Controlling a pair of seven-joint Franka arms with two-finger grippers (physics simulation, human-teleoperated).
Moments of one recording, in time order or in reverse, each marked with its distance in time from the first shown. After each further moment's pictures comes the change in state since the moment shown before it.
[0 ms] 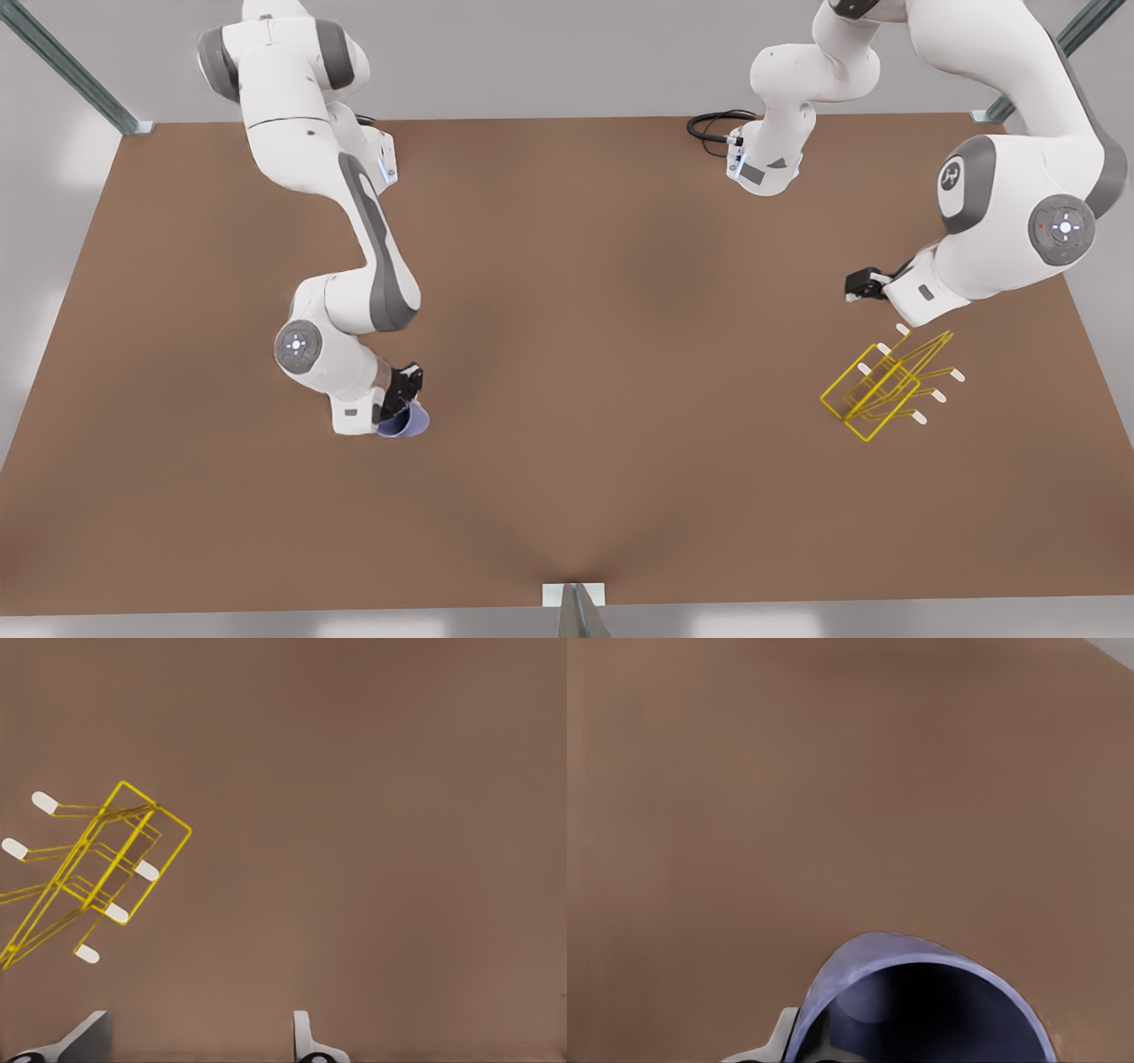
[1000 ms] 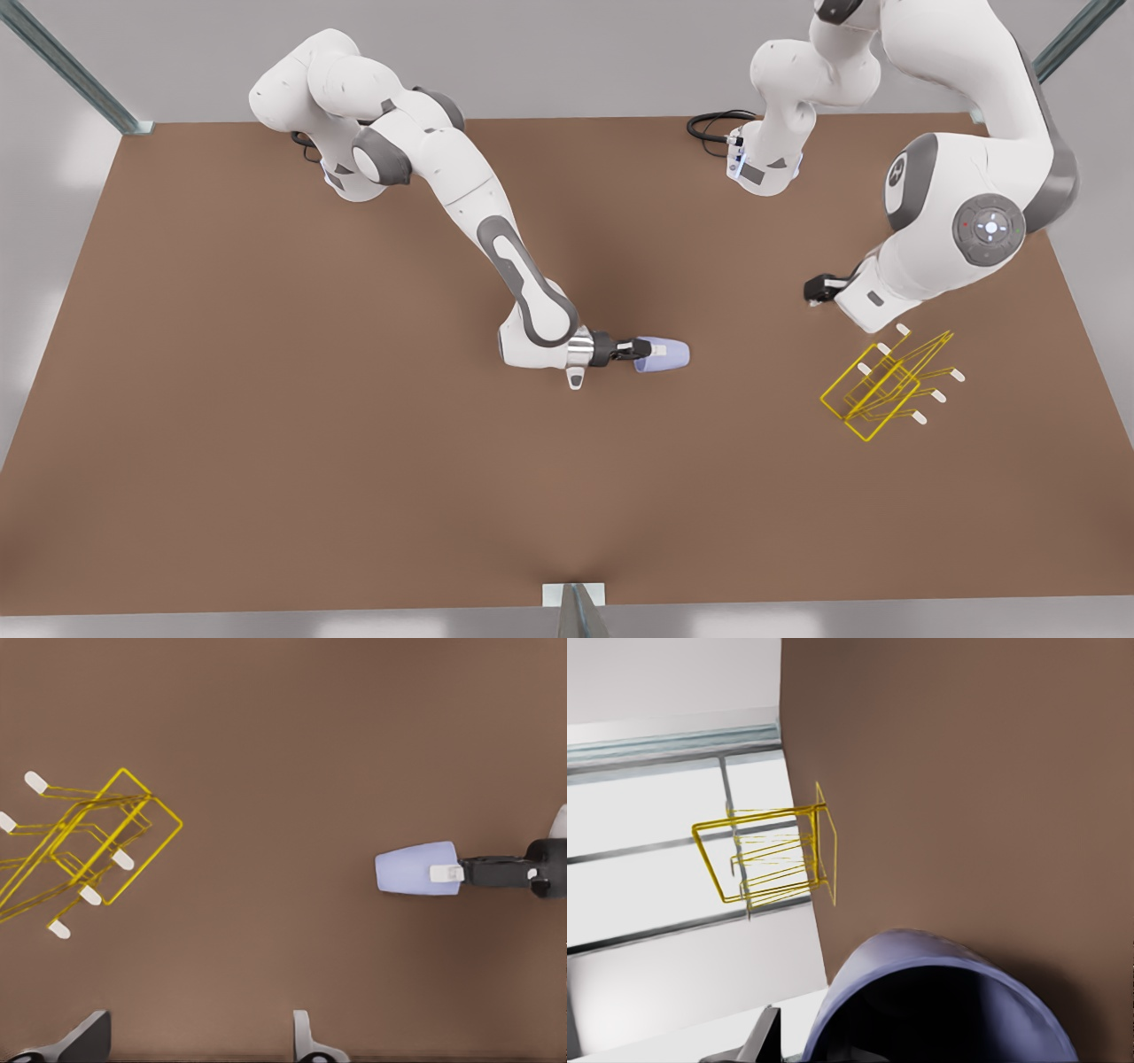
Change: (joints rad) left arm -0.188 0.028 0.077 0.055 0.020 -0.031 -0.258; right arm 0.362 0.601 0.081 0.427 1.610 0.110 0.151
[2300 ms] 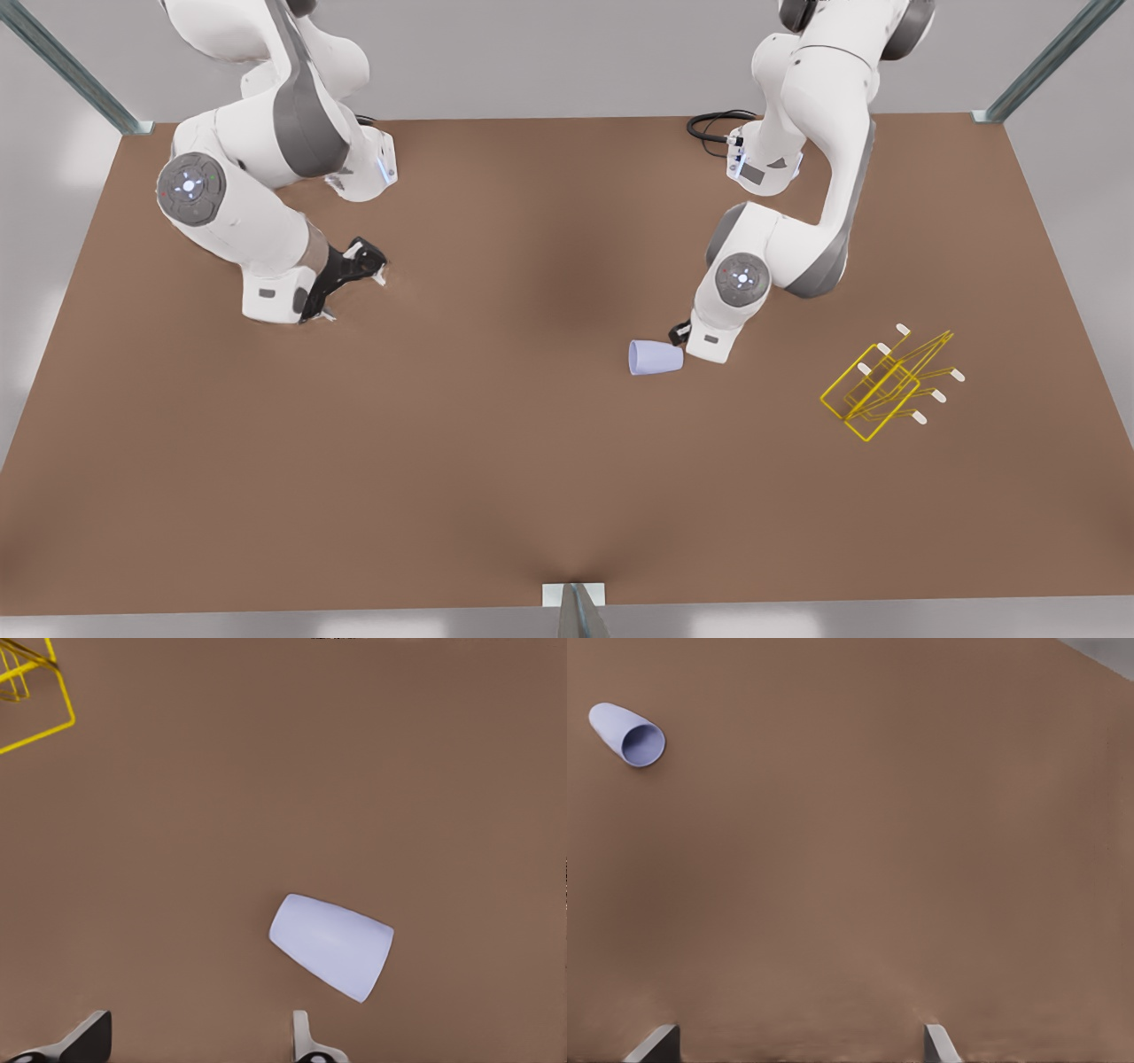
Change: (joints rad) left arm -0.259 0.134 -0.052 -0.295 -0.002 0.455 -0.855; right arm -0.453 -1.015 0.006 -0.274 -1.973 -0.745 0.216
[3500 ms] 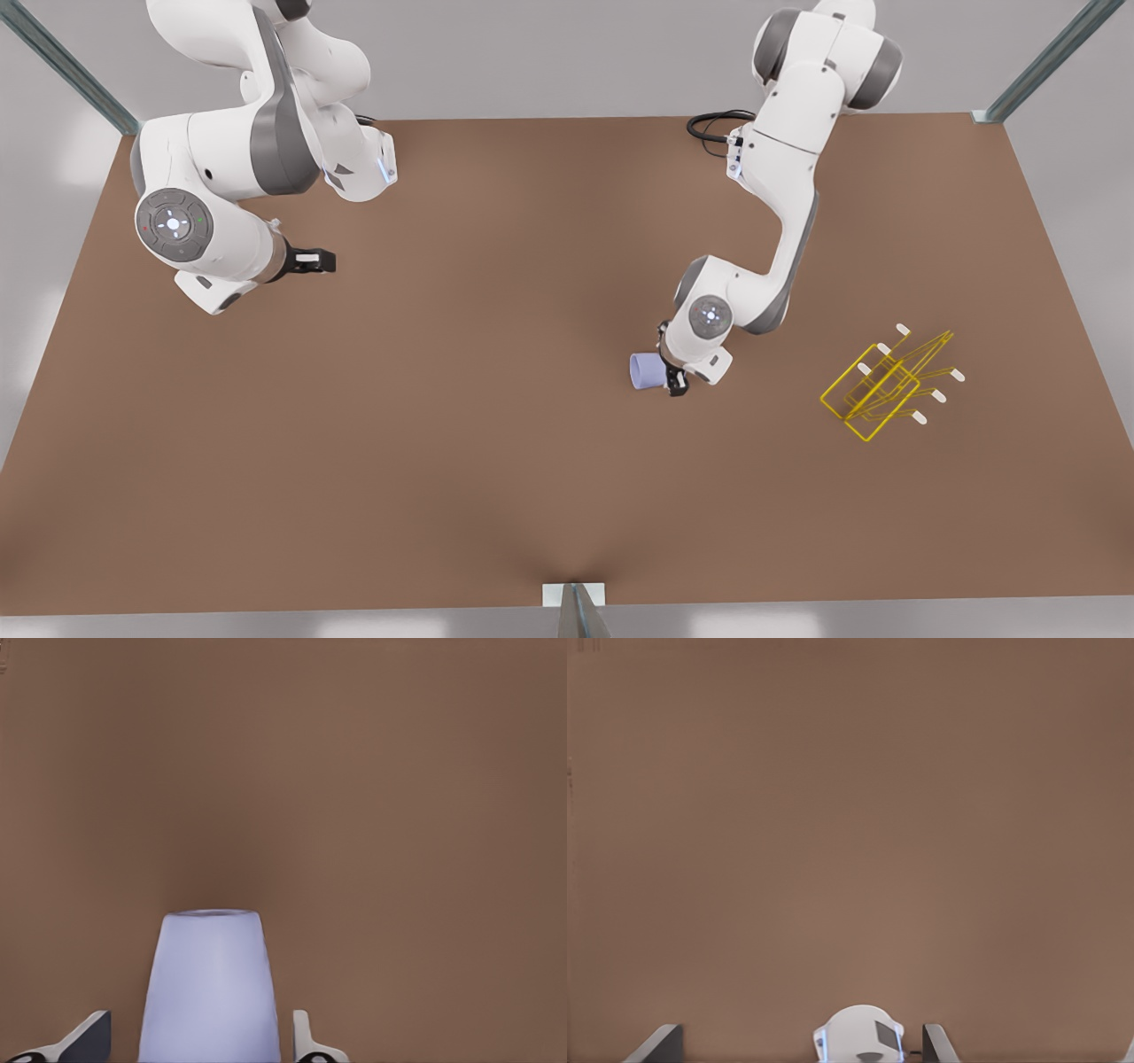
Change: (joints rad) left arm -0.019 0.233 -0.010 -0.109 -0.108 0.481 -1.170; right arm -0.077 0.043 0.007 0.006 -0.132 -0.263 0.491
